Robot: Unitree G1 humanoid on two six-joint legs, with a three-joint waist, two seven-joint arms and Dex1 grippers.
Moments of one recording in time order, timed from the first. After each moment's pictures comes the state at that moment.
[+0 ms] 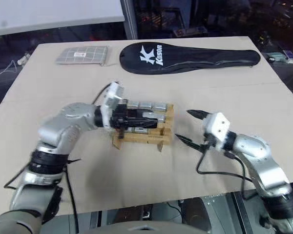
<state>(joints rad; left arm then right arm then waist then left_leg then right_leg) -0.55 0.51 -0.12 -0.10 -0.59 0.51 -1.20 0.01 -0.73 -0.01 -0.44 0.56 0.20 0.84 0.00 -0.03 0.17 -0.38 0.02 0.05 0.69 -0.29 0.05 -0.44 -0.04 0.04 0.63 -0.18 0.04</state>
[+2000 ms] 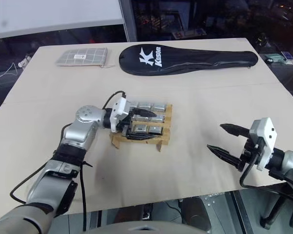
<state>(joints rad) -0.62 0.52 -0.16 0.34 -0.31 0.05 -1.46 0.23 -0.80 -0.37 -0.51 0.77 0.43 0.93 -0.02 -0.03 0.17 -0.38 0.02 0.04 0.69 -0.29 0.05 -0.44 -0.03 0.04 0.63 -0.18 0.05</state>
